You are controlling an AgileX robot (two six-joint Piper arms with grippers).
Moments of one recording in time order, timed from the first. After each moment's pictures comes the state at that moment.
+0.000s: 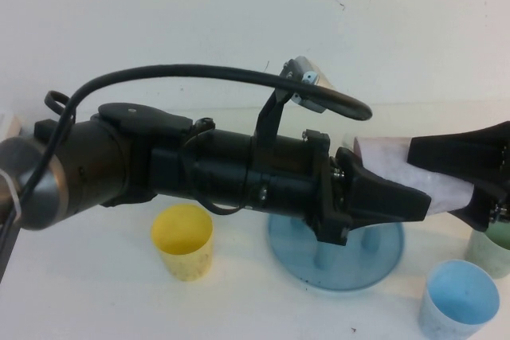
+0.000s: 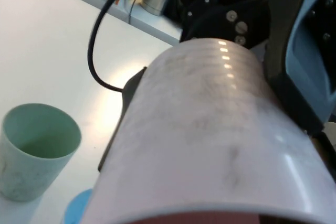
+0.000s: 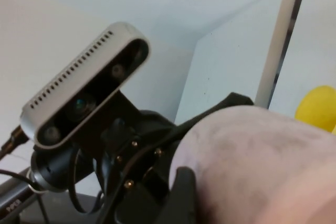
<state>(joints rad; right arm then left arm) -0.01 1.38 -0.62 1.73 1.24 -1.08 -0.55 1.66 -1.11 -1.65 1.12 1.51</state>
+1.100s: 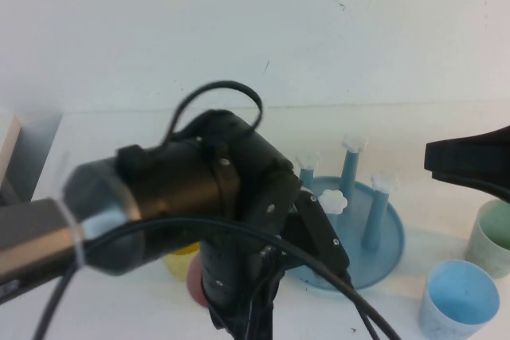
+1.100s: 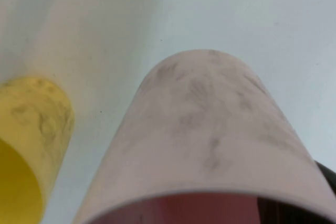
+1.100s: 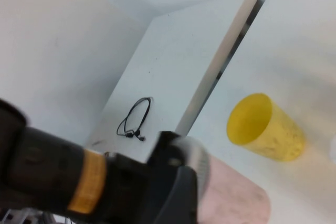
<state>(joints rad) -0.09 1.38 -0.74 1.51 1.24 -1.18 -0.87 1.63 -1.25 0.04 1.21 0.29</state>
